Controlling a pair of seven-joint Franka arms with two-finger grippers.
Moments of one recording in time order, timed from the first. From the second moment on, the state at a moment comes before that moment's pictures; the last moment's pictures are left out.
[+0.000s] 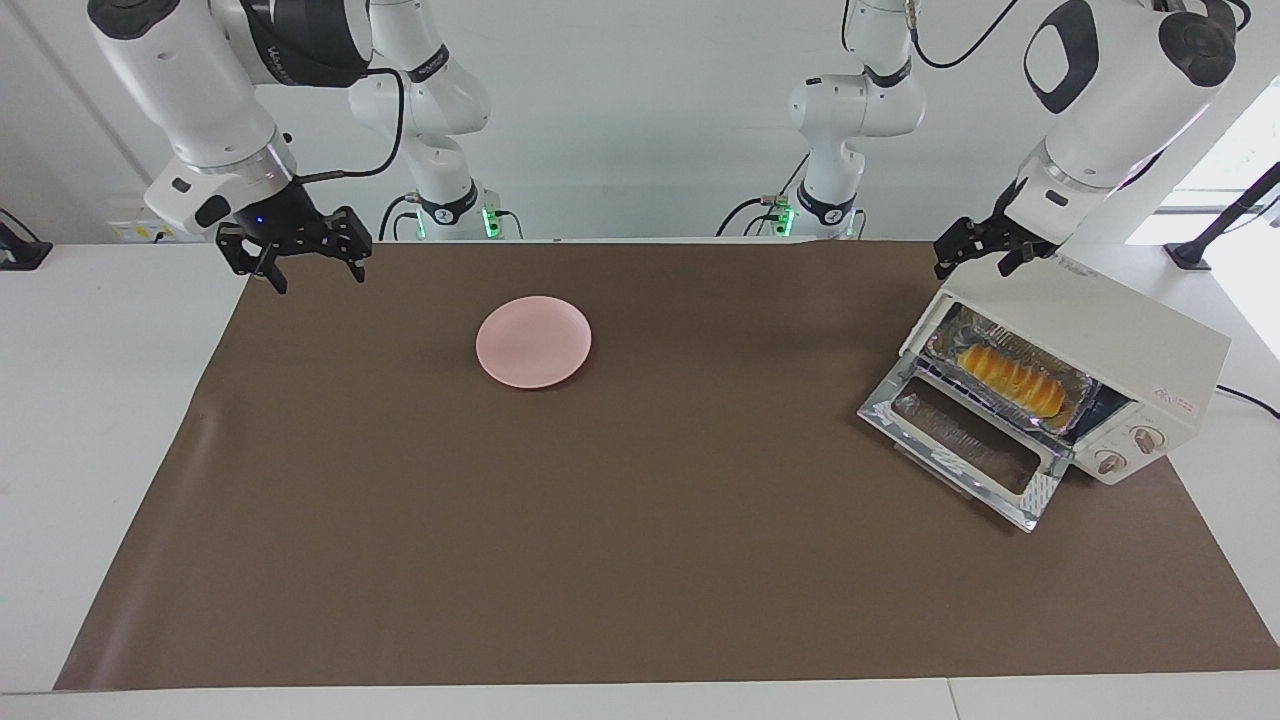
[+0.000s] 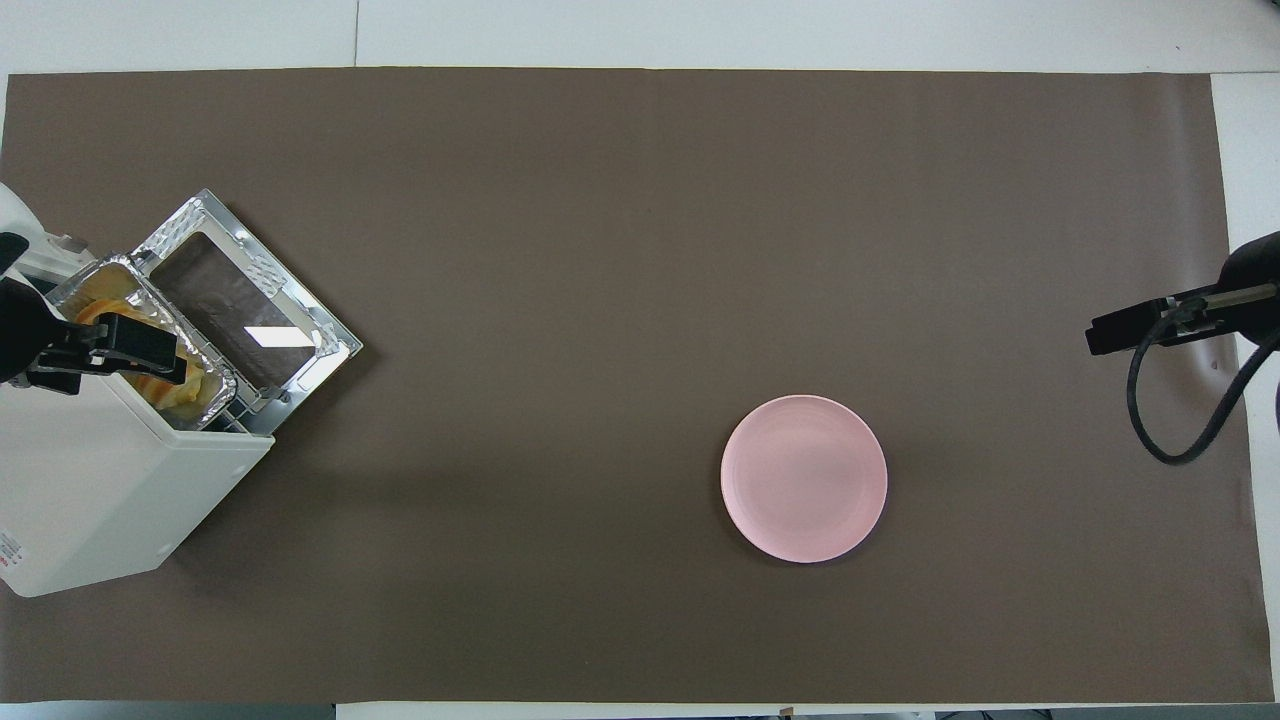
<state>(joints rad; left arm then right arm) -0.11 -0.07 0.08 -1.75 -0.05 1.53 -0.04 -0.06 -0.06 0.04 -1.73 0.01 1.62 -0.18</state>
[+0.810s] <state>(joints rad) -0.11 -0.07 0.09 -1.73 -0.05 1.54 -0.06 -0.06 -0.06 0.04 -1.73 0.01 1.62 -0.18</state>
